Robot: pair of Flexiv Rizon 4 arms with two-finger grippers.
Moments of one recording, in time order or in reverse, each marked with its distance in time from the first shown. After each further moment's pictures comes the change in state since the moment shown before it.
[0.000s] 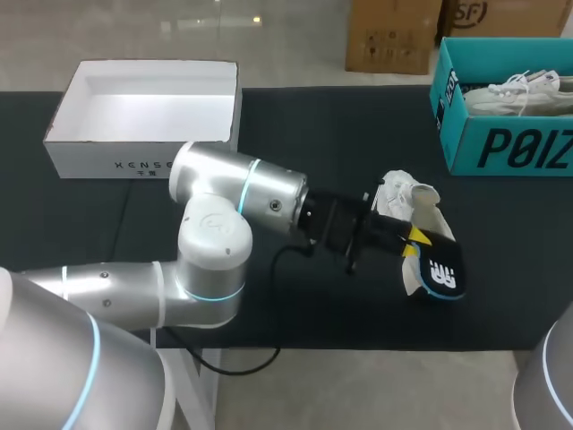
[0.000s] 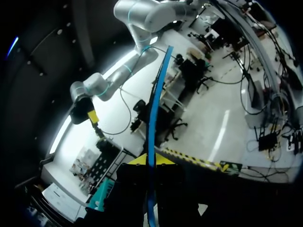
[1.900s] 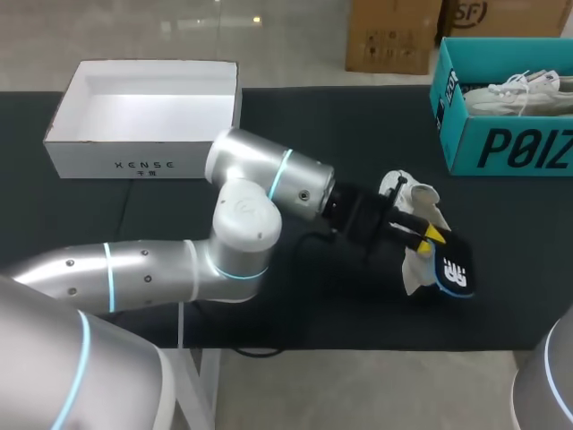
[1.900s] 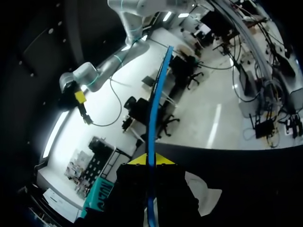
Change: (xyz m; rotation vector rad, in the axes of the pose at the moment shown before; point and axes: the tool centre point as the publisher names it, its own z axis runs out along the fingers) left arm 0.002 0.064 0.032 -0.001 0.080 0.048; right arm 0.000 0.000 0.000 0.000 0.000 0.001
